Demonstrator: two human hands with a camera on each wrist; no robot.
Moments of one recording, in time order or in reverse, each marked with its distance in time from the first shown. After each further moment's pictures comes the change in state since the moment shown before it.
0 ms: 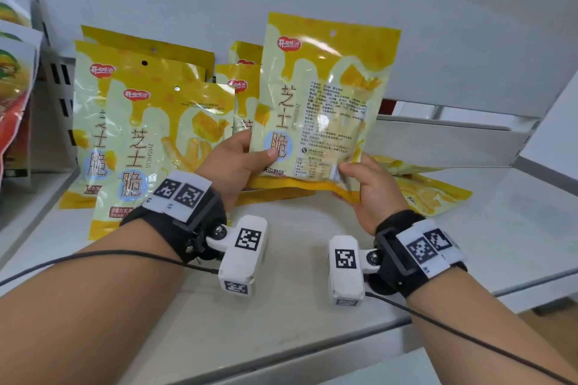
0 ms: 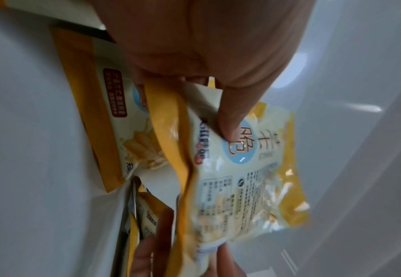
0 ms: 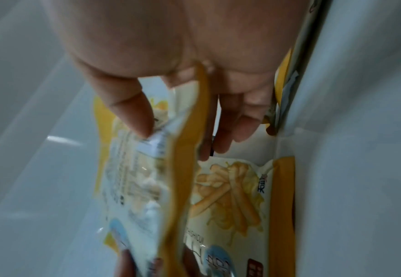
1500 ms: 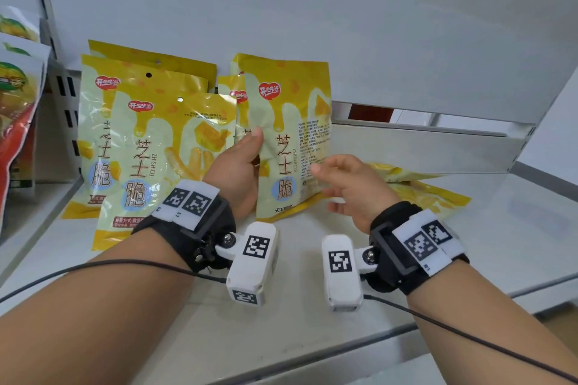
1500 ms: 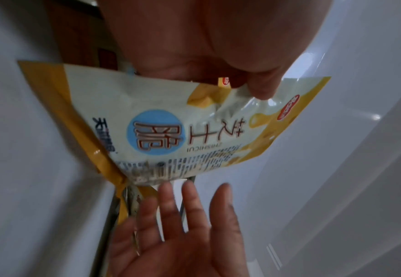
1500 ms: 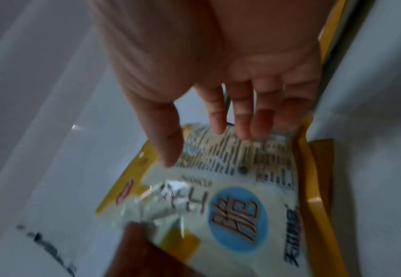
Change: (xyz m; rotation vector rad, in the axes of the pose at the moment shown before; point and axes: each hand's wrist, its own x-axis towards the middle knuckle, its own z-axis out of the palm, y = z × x) left_hand -0.008 0.017 0.019 -0.428 -0.013 -0.076; right_hand -0.002 -0.017 0.019 -0.334 -0.042 0.178
